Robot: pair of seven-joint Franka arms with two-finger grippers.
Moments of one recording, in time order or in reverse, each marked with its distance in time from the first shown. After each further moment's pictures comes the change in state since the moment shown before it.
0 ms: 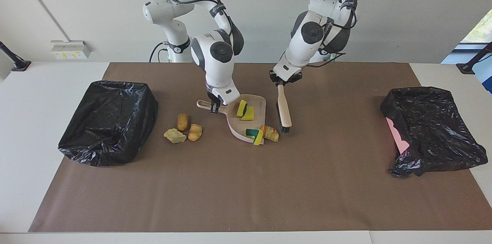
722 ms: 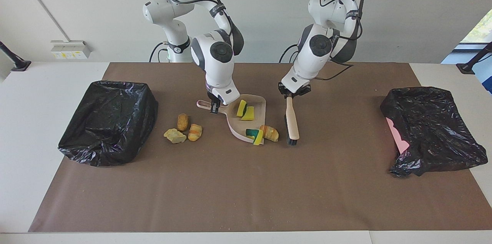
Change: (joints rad) left arm -0.052 0.096 -0.031 -0.001 0.046 0.155 0.192; right arm 0.000 0.000 0.000 0.000 0.000 0.000 0.000
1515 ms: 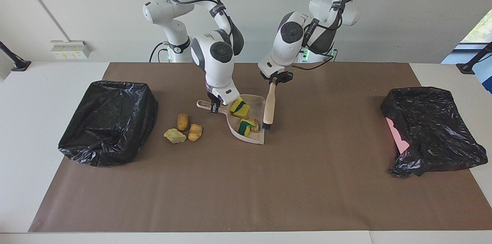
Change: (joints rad) left arm -0.069 -0.074 0.027 0.035 0.001 -0.236 -0.209; right arm -0.002 0.000 -0.001 0.002 0.000 0.000 0.000
